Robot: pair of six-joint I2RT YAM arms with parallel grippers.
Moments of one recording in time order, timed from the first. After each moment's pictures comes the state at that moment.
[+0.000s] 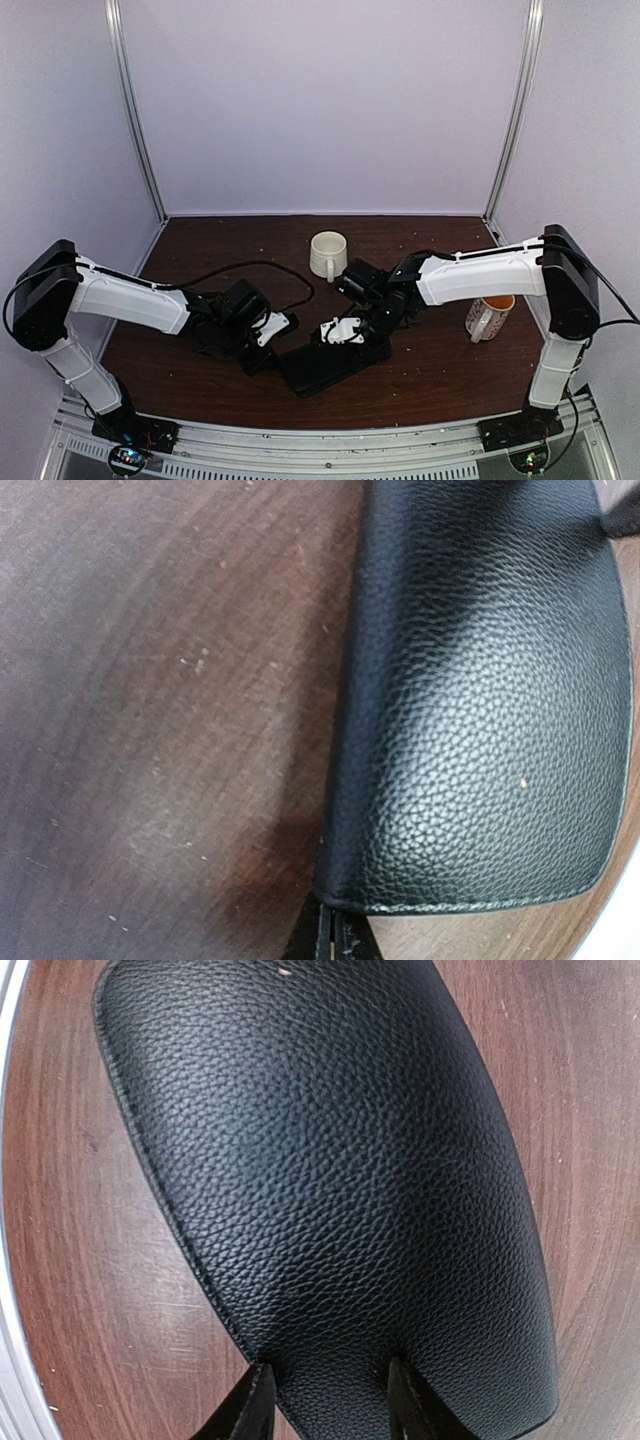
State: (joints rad) left arm -0.92 1.60 0.76 -0.26 0.14 -0.05; right arm 0.99 1.86 1.27 -0.70 -0.13 -0.64
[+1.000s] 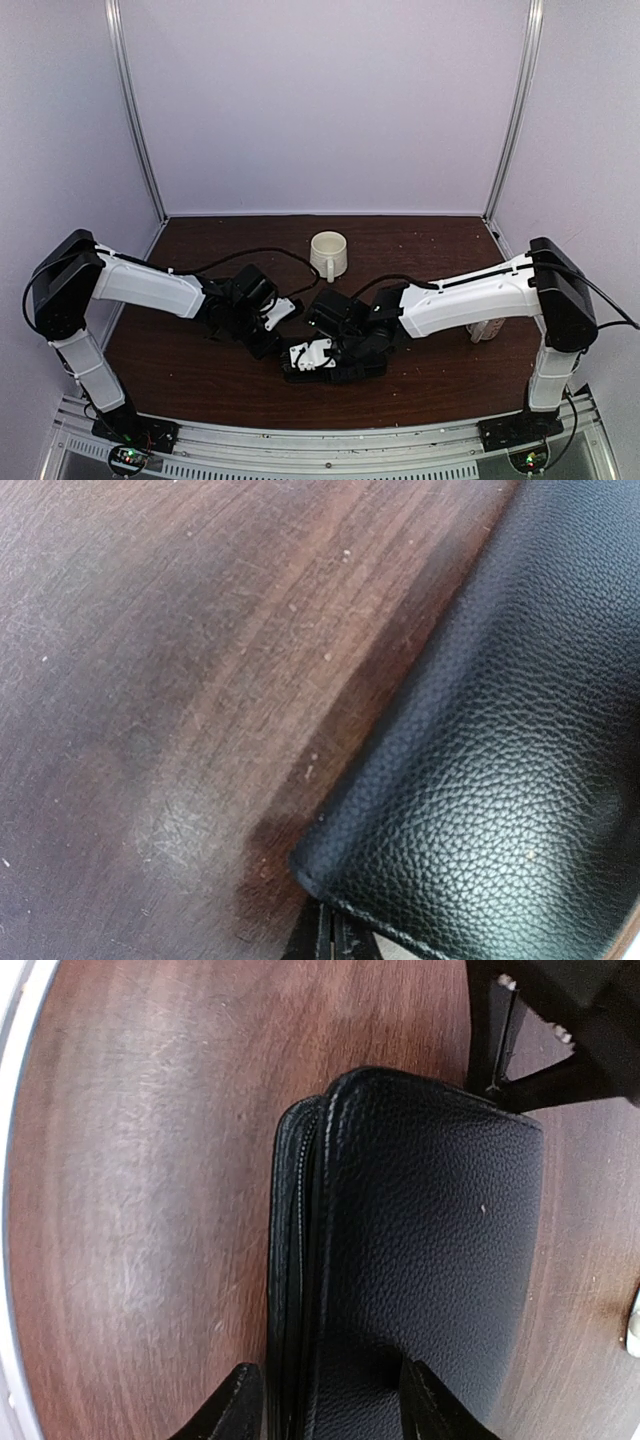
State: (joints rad) left arm -0.86 1.72 0.90 -0.29 0.14 0.02; right arm 1.18 1.87 1.28 -0.52 0.03 -0.59
